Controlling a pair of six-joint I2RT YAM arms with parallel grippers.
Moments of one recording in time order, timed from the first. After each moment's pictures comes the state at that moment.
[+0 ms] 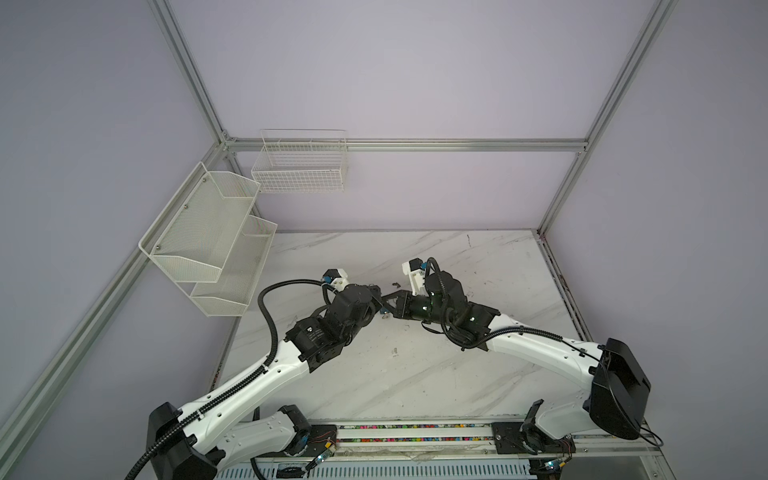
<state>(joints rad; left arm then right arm) -0.78 1.06 0.96 -0.40 -0.38 -1.25 0.89 1.46 1.05 0.12 -0.25 0.96</state>
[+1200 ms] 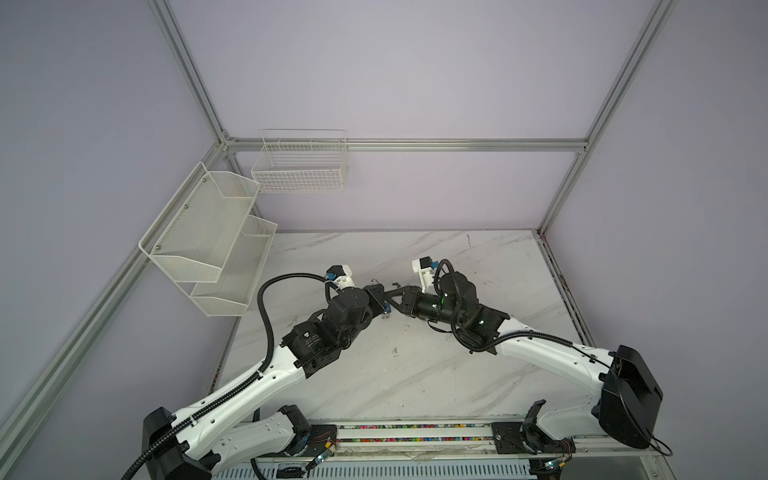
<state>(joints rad) -0.81 1.03 0.95 -0.35 -0.40 -1.06 0.86 1.37 0.98 0.18 -0.27 1.05</state>
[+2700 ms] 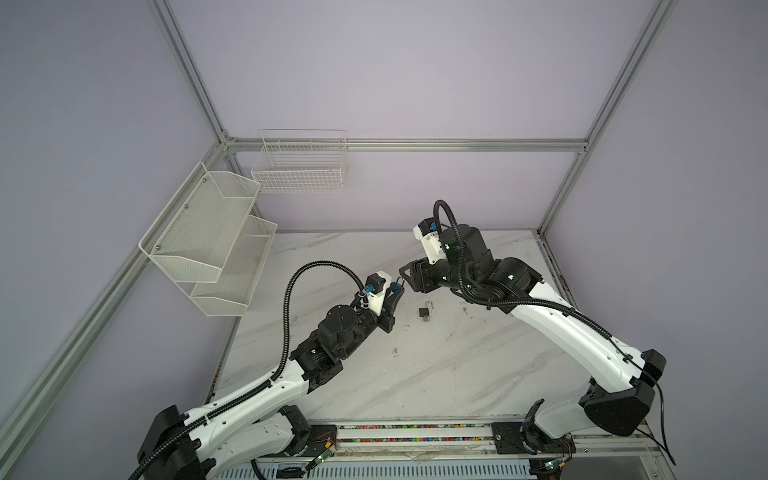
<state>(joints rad) -0.82 0.99 0.68 0.31 -0.17 -0.01 0.83 1.49 1.68 -0.76 0.01 0.34</state>
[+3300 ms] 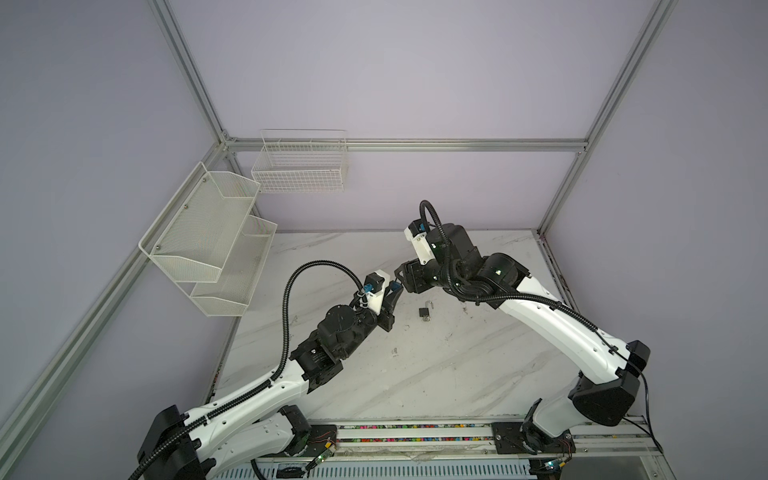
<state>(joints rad) -0.82 0.99 0.67 0.32 -0.19 -0.01 0.87 1.56 1.76 -0.83 0.07 0.32</state>
